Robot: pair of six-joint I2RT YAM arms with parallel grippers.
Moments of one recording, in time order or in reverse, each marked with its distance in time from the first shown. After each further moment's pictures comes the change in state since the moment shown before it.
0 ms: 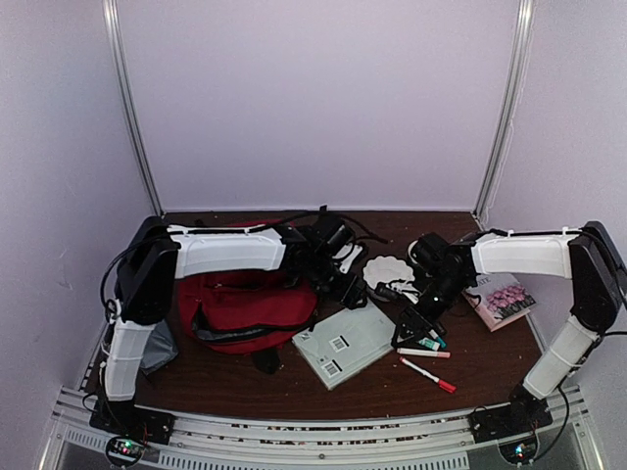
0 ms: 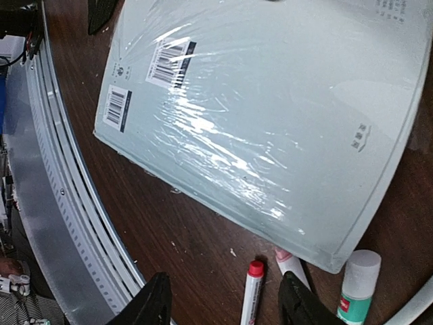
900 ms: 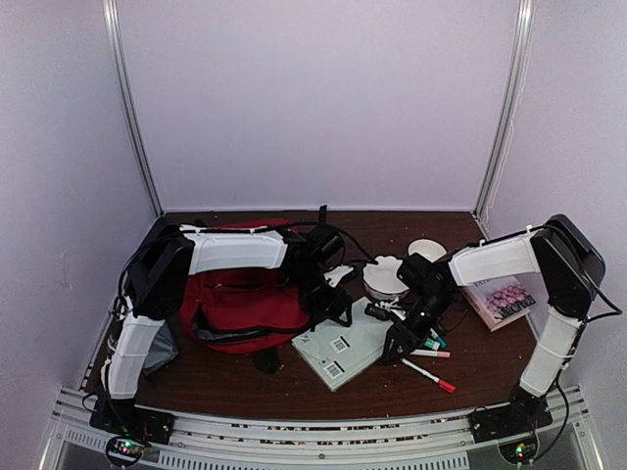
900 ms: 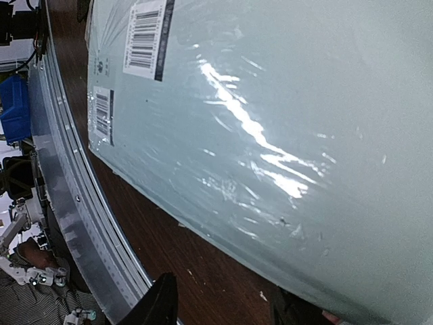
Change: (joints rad) left arm 0.058 0.107 0.048 -0.201 0.227 0.077; right arm 0.038 0.164 -0.043 0.094 -0.122 0.099
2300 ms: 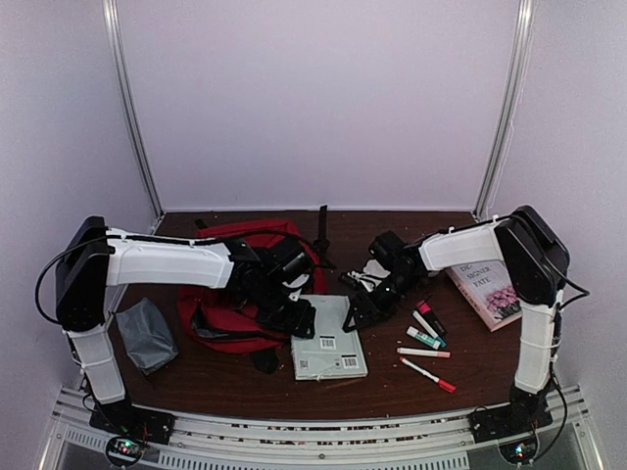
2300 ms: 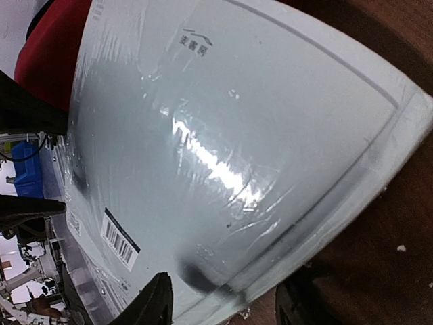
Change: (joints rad) left arm -0.079 -0.449 -0.513 0.083 -0.284 -0.367; right arm 0.030 0.228 0.297 0.177 -0.023 0.235
